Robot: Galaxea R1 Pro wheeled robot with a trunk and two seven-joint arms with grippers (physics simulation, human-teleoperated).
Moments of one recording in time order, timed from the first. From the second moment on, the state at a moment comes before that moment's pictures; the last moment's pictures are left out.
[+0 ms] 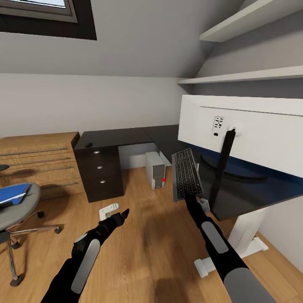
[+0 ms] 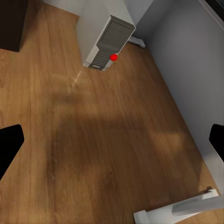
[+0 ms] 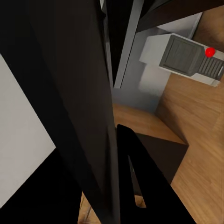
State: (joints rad) left arm -0.33 -0.06 -0.09 -1.34 0.53 0.43 0.10; right arm -0.58 0.03 0.09 -0.86 -1.26 0.01 0.15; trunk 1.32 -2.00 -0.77
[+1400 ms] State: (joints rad) left arm -0.33 -0.06 -0.09 -1.33 0.53 0.43 0.10; right arm -0.58 0.02 0.09 -0.86 -1.59 0.16 0.18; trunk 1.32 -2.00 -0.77
